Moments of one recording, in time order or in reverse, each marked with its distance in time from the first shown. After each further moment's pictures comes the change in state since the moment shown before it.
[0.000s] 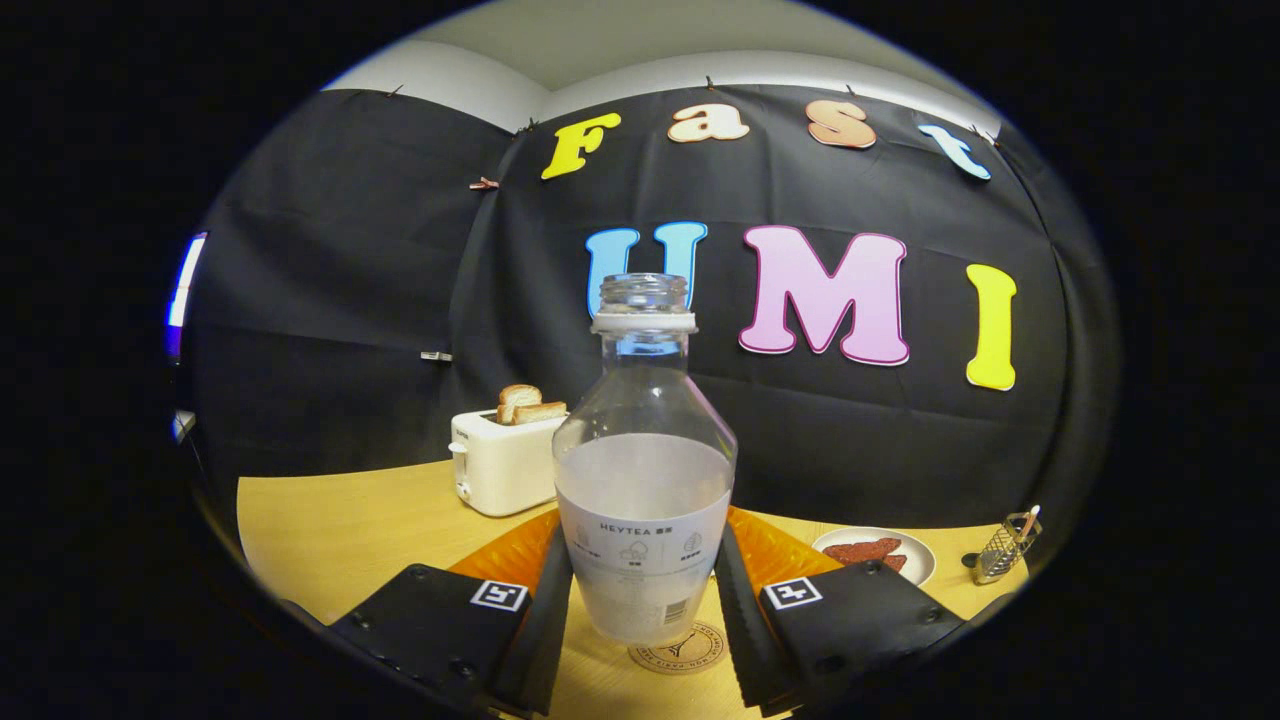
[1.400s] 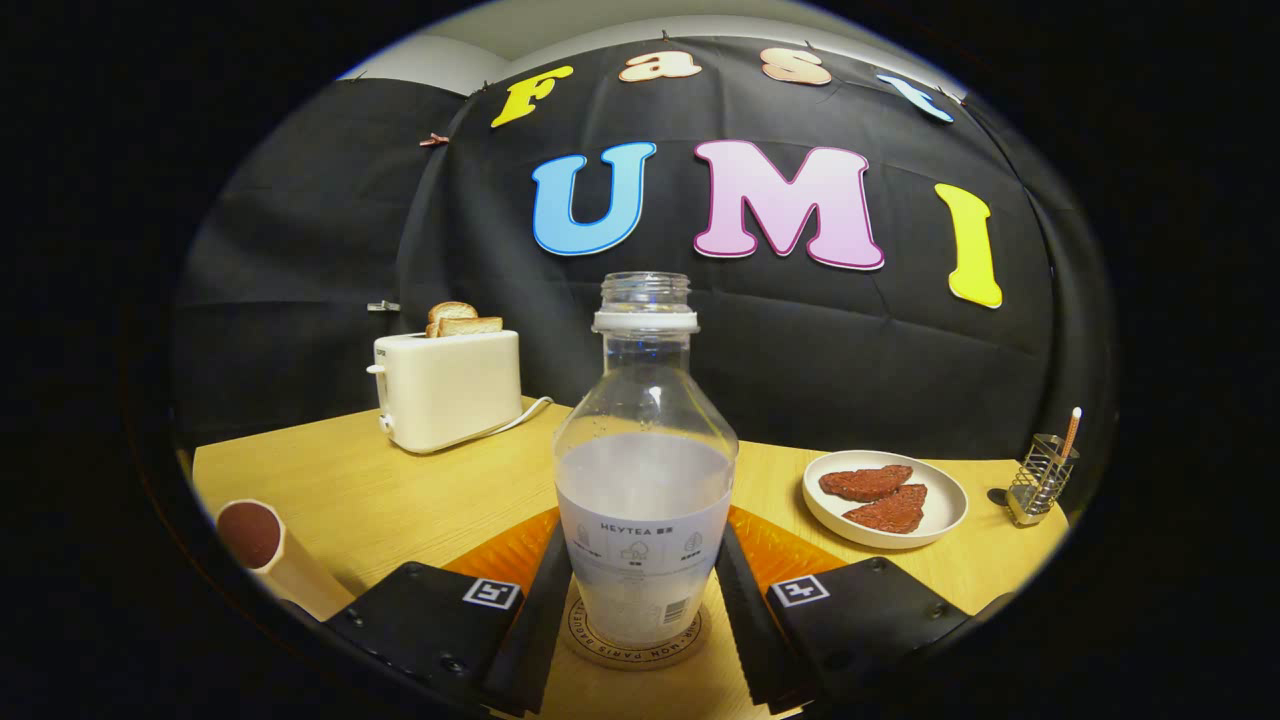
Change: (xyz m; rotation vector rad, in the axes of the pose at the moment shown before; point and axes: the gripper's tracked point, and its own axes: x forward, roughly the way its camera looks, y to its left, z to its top) arm 0.037 -0.050 -0.113 0.048 0.141 -0.077
